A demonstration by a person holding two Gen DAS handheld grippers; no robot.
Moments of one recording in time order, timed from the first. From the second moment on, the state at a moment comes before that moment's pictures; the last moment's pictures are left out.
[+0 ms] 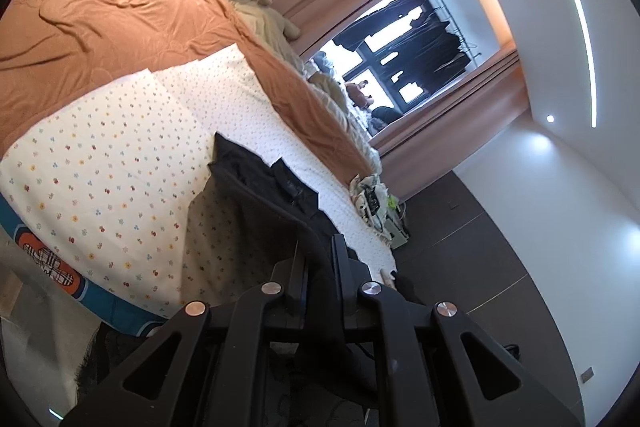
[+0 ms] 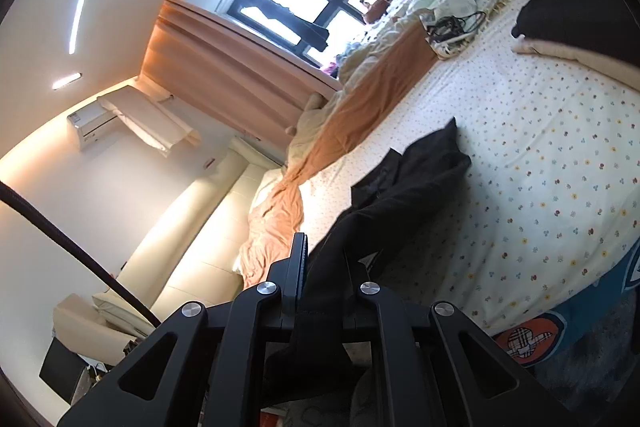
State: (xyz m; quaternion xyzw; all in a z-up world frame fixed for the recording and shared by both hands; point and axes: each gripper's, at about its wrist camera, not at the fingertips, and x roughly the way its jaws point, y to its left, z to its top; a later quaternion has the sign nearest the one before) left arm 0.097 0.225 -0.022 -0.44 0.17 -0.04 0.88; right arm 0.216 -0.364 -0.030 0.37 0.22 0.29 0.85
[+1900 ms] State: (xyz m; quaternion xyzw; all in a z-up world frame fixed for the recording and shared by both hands) left arm 0.457 0.320 -0.078 -0.45 0.21 0.06 0.87; right arm 0.599 -0.241 -0.083 0.39 0.25 0.15 0.87
